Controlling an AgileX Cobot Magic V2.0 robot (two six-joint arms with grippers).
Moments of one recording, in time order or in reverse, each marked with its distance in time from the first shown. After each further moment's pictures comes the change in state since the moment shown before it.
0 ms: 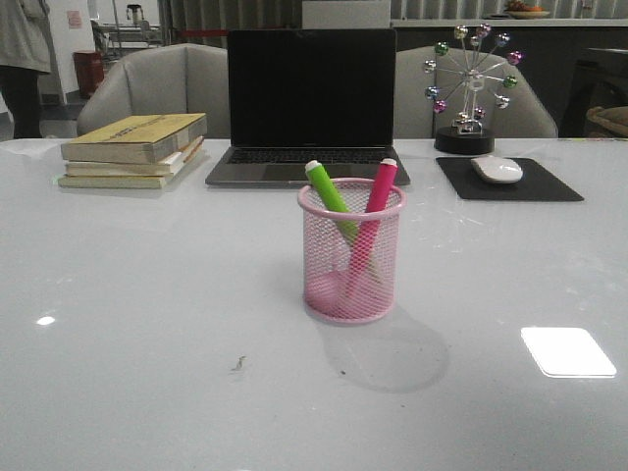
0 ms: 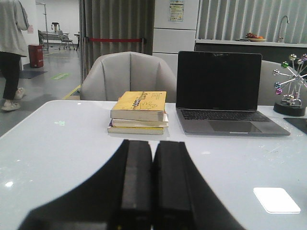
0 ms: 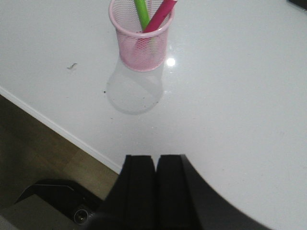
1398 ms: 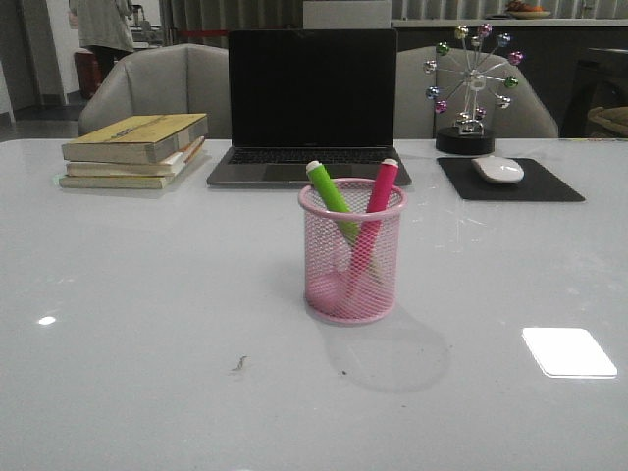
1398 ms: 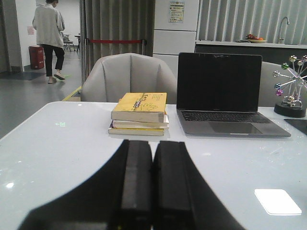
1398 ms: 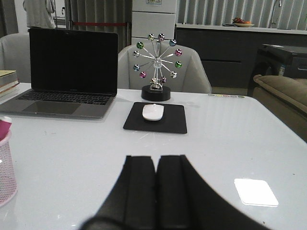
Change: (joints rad) left arm 0.000 0.000 0.000 0.000 -0.007 0.000; right arm -0.502 -0.731 0.823 0.036 -0.872 -0.058
